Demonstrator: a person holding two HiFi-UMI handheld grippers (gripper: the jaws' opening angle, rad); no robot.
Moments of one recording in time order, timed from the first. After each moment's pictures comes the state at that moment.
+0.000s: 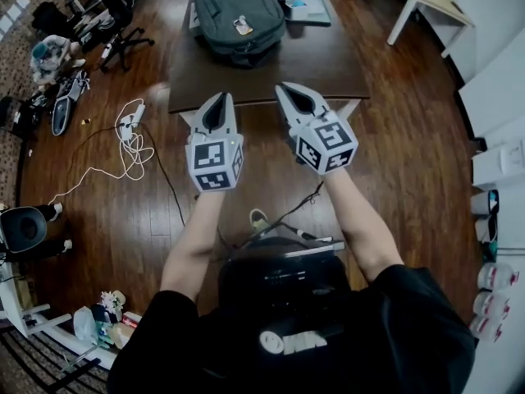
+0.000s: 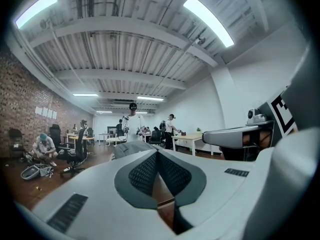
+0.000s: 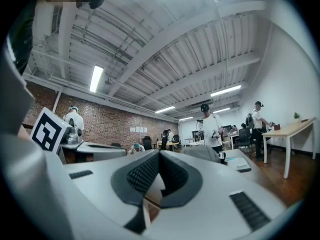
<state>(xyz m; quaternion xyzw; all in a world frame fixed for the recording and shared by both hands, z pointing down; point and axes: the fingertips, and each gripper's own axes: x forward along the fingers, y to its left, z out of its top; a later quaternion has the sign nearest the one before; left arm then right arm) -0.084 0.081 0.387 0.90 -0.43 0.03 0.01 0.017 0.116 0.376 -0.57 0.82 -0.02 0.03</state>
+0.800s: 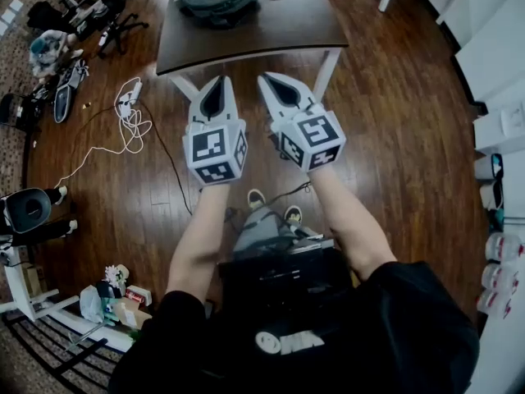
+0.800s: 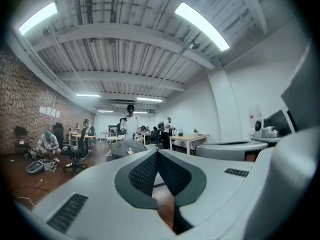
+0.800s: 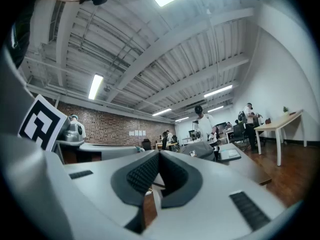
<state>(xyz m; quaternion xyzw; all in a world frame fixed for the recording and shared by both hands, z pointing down) -0.065 0.244 0.369 0.90 -0.44 0.03 0.02 -0.004 0.278 0.371 -0.59 0.80 -0.04 0.06</state>
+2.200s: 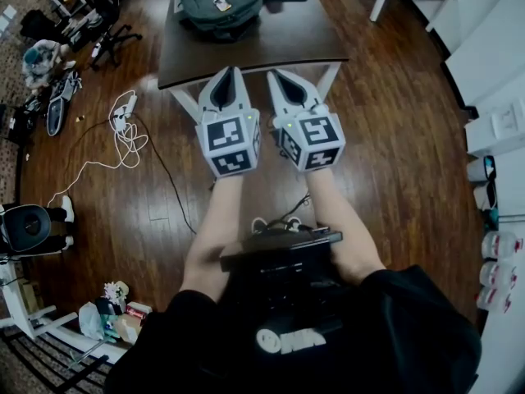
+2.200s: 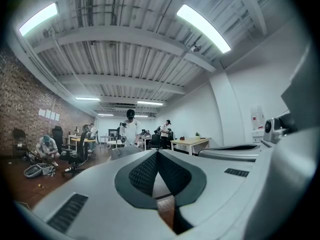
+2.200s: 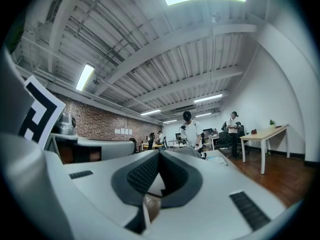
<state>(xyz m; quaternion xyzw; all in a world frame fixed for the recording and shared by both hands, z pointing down) -0.062 0.197 0.338 0.90 -0.44 0.01 0.01 0.000 0.237 0.347 -0.66 0.75 -0.02 0.04</state>
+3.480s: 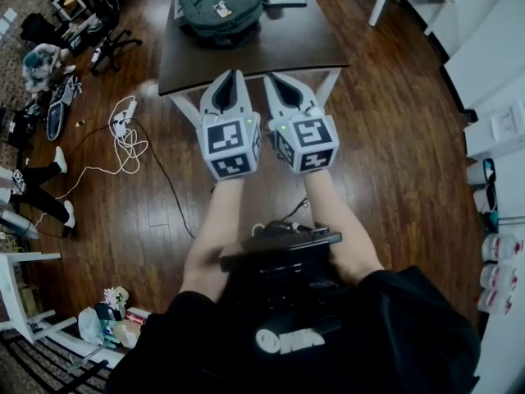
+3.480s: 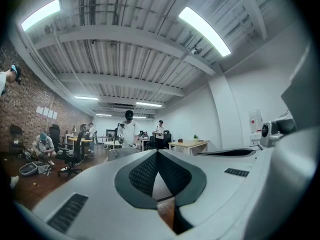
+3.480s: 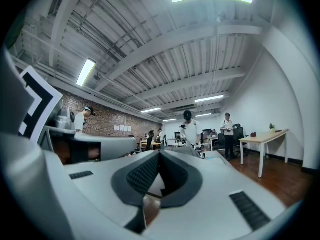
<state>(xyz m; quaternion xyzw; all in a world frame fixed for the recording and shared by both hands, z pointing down) -0.057 0.190 0.334 0.90 -0.43 0.00 0.01 -0.004 0.223 0.348 -0.66 0.75 -0.01 0.02</state>
